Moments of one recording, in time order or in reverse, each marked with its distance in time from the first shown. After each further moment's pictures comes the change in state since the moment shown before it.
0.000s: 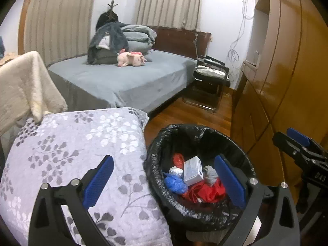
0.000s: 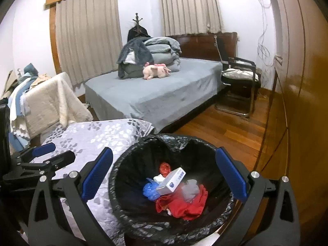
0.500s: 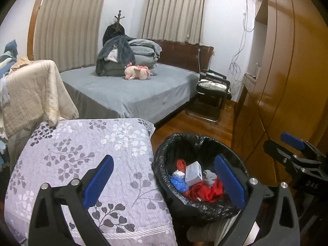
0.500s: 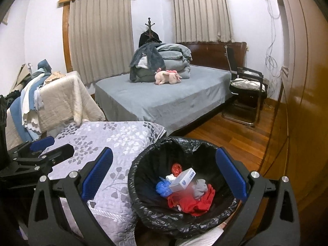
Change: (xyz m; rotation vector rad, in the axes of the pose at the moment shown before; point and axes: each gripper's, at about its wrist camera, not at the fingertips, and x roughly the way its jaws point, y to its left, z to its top) left arm -0.071 0.007 -0.013 -0.013 -0.099 0.022; right arm -0.044 0.039 -0.001 -0.057 -0.042 0.039
